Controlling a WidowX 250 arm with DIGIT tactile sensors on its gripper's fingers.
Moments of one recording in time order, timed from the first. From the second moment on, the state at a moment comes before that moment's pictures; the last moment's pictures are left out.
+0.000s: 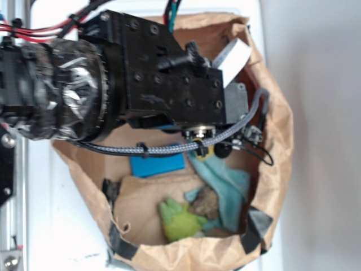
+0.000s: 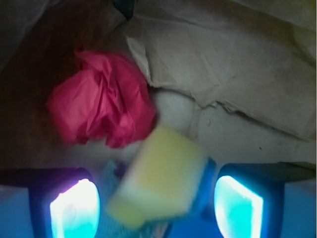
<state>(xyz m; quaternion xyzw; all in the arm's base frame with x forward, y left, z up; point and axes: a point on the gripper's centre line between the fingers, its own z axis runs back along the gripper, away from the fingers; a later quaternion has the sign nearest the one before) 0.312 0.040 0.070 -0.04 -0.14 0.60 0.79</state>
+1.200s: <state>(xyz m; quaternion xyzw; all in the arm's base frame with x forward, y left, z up) 0.312 0.031 0.054 -0.01 -0.15 0.60 0.79</state>
